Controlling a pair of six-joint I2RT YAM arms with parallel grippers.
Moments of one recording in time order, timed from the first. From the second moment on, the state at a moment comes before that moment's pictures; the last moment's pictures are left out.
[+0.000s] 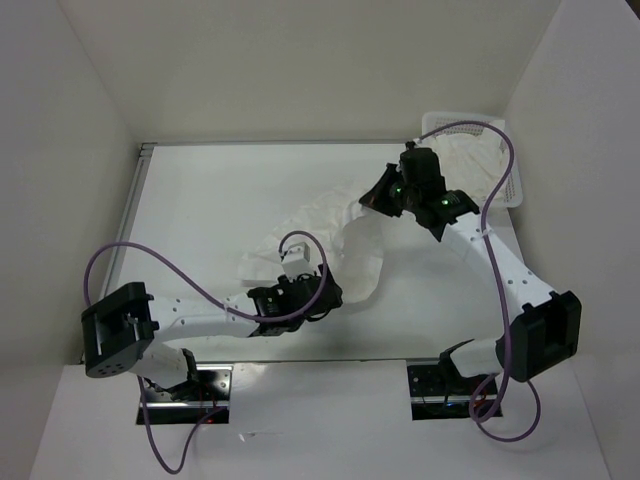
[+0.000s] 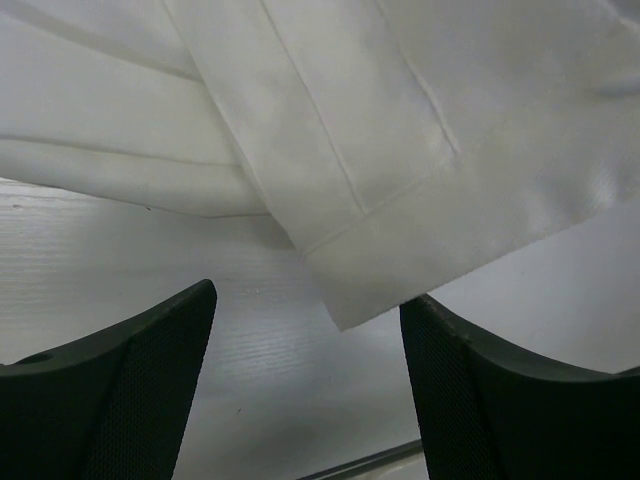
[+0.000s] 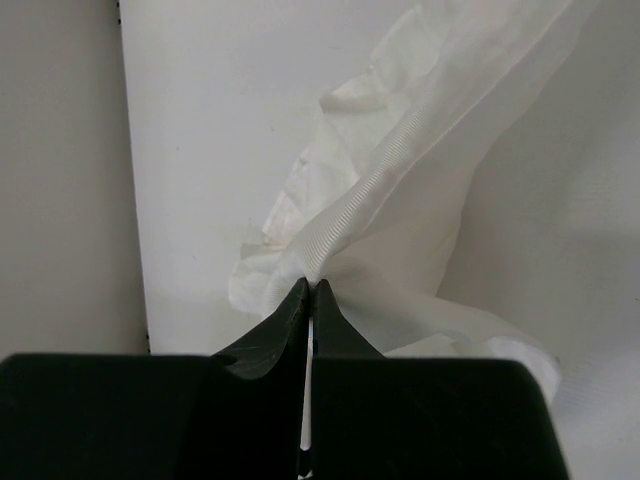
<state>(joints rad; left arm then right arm) -1.16 1.44 0.79 -0.14 -0.59 -1.20 0.40 1.36 1.24 -0.47 -0.11 0.79</state>
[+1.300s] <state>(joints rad) -1.16 1.57 0.79 -0.16 -0.78 -1.34 0.40 1.12 1.09 -0.47 -0.16 0.83</state>
